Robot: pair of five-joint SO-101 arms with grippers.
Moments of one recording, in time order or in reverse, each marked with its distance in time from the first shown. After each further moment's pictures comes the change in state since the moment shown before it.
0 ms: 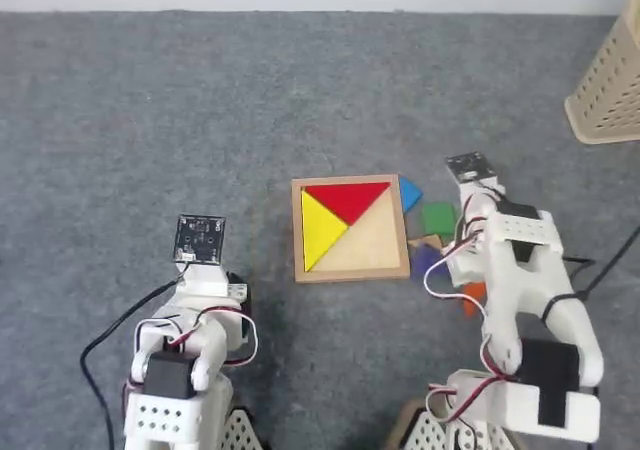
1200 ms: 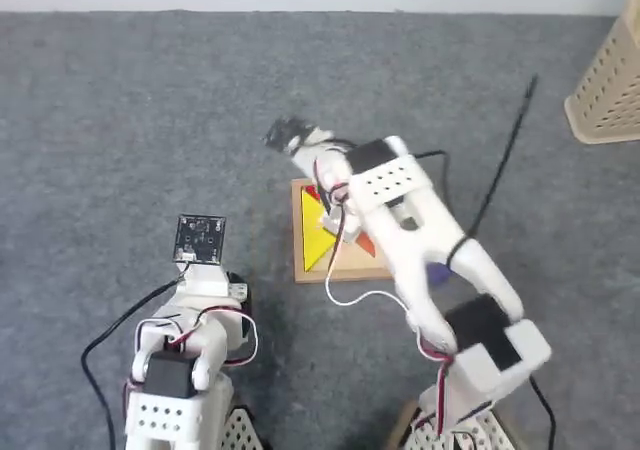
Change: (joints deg) left arm 0.0 0.0 0.0 0.0 0.0; right arm -36.0 14.7 -37.1 14.6 10.2
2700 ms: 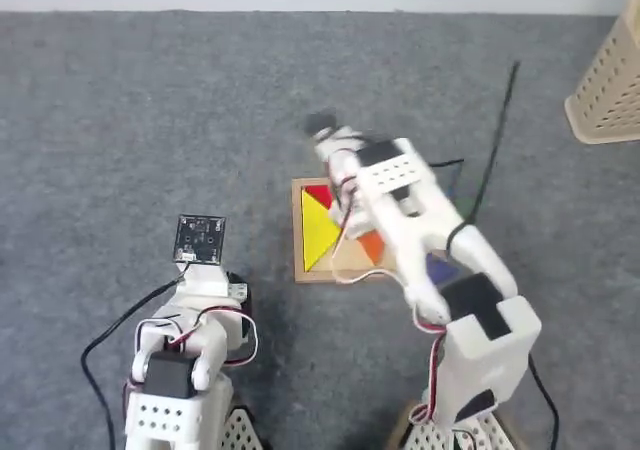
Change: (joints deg) left arm 0.0 0.0 0.0 0.0 0.0; right arm 6.5 6.4 0.4 -2.8 -22.5
